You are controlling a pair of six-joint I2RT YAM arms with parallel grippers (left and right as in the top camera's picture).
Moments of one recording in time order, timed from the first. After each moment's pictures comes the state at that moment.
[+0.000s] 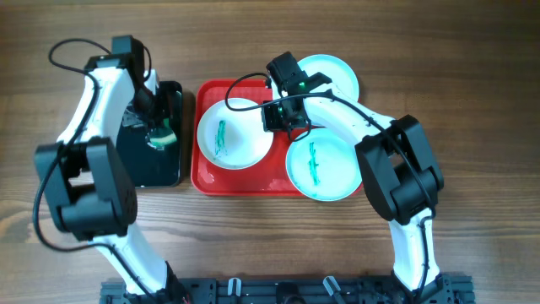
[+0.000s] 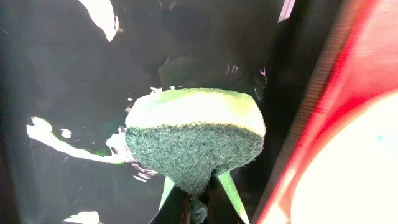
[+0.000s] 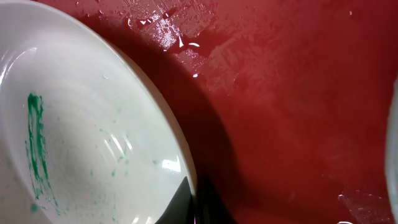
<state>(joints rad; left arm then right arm) 0.10 1.97 1.52 -1.05 0.03 -0.11 0.53 2.20 1.58 -0.64 -0.27 0.41</state>
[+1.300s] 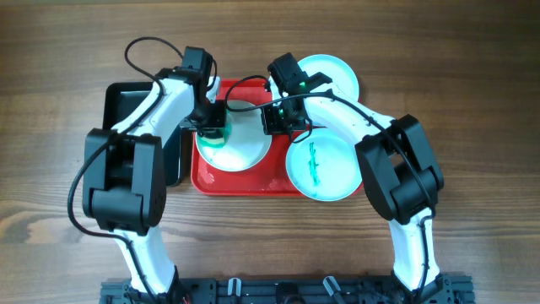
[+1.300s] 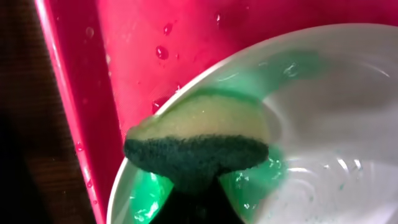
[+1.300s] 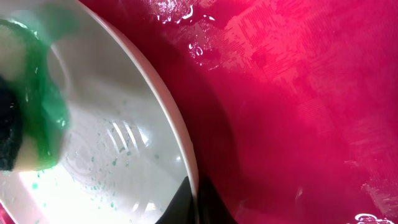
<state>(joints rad) -0.19 2.02 1.38 -0.79 0.07 -0.12 0.53 2.20 1.58 -0.67 -0.32 0.39</state>
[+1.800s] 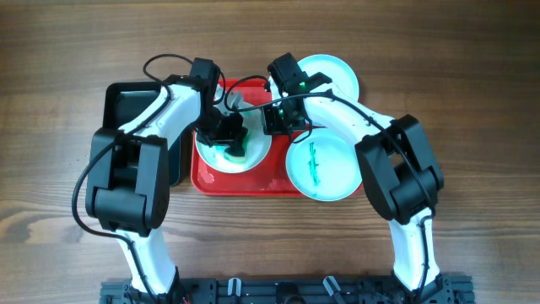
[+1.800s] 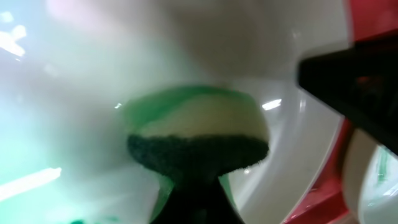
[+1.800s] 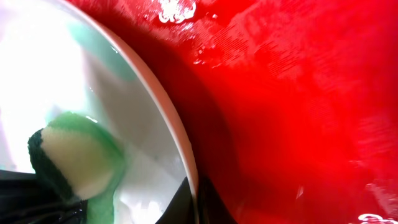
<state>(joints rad) -0.22 2.02 1.33 -0.87 0.39 -0.05 0.53 2.20 1.58 -0.67 -0.33 0.39</state>
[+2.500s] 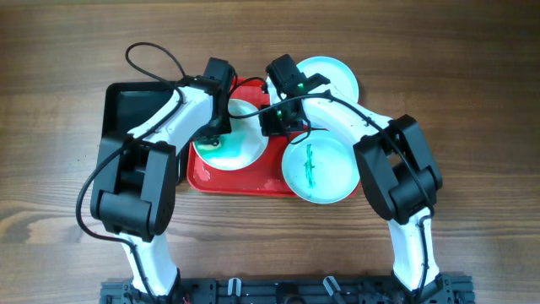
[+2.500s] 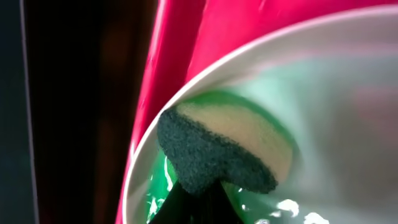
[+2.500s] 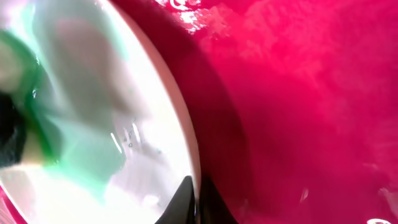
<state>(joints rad) -0.29 2.00 1.34 -0.81 -0.24 -0.48 0.54 2.21 1.58 -0.68 -0.35 0.38</state>
